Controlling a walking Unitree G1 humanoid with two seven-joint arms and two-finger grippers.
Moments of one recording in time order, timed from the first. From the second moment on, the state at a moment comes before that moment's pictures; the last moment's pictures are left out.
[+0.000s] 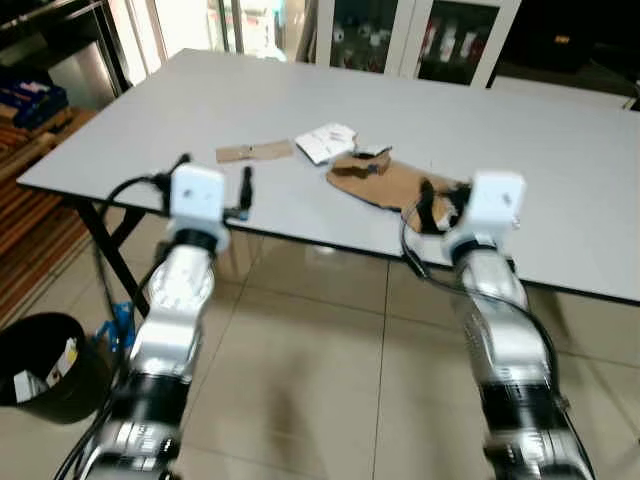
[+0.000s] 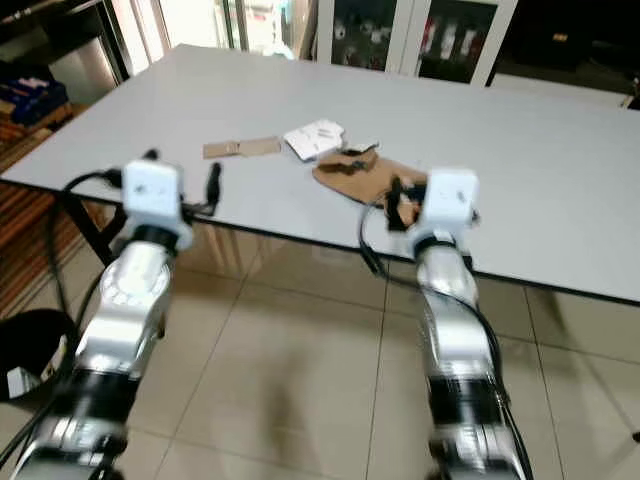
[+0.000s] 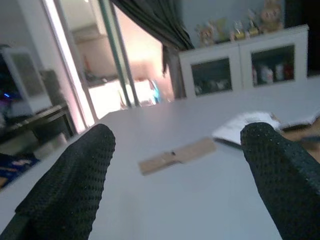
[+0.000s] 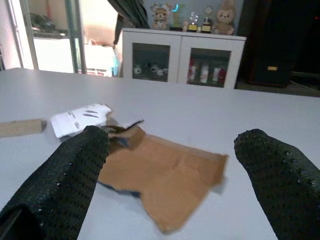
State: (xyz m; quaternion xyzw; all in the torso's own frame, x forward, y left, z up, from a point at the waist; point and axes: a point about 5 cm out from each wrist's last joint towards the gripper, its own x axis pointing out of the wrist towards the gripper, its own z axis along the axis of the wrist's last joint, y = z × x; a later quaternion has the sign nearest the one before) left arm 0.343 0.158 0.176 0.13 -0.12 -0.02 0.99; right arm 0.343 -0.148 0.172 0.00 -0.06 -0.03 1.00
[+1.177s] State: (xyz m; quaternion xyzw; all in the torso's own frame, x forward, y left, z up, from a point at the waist) left arm 0.361 0.136 0.143 0.16 -0.05 -0.06 0.98; right arm 0.358 -0.113 0.140 0.03 -0.02 0.01 1.00
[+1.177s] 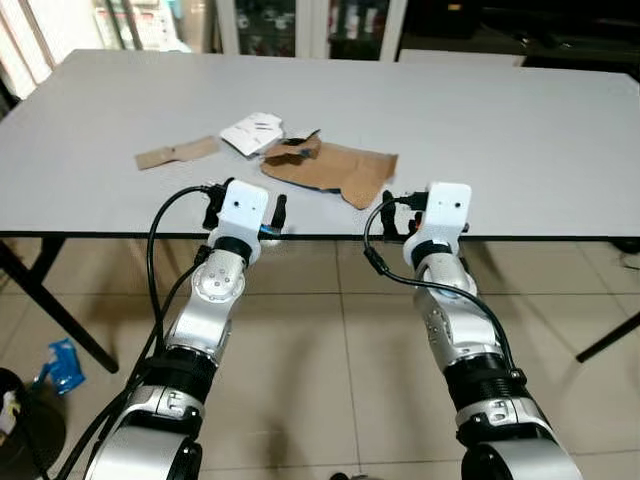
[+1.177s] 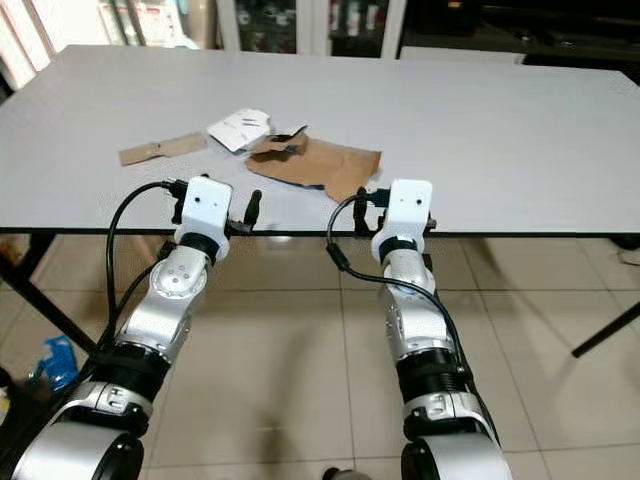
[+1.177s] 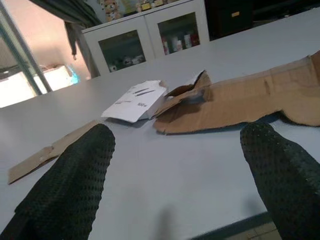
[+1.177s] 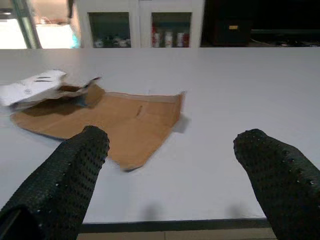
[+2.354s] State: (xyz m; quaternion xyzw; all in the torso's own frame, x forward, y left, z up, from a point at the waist) left arm 0.358 0.146 0.136 0.15 -0.04 -0.03 0.99; right arm 0.355 -0.110 0.135 0.03 -0.01 0.04 1.00
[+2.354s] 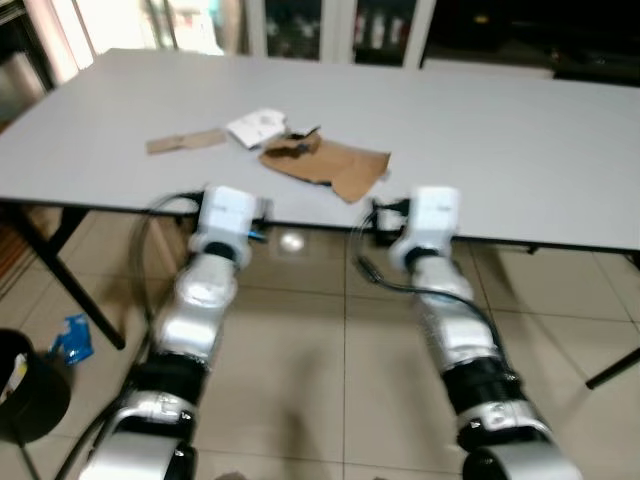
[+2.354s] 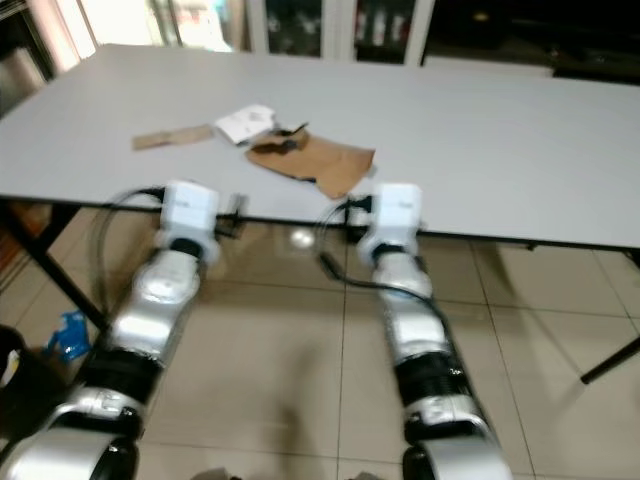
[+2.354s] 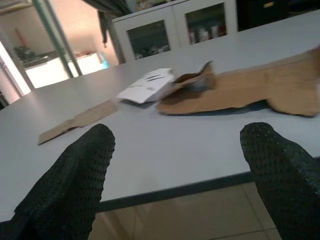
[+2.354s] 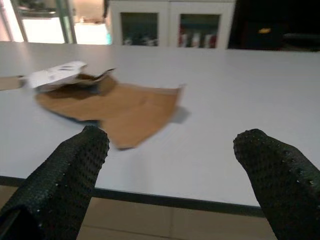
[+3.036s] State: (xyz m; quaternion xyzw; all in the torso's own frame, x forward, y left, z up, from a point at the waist) left arm 0.358 0.158 0.138 0.13 -0.04 -0.01 0.99; right arm 0.355 -0.107 0.140 0.04 -0.03 0.04 1.00
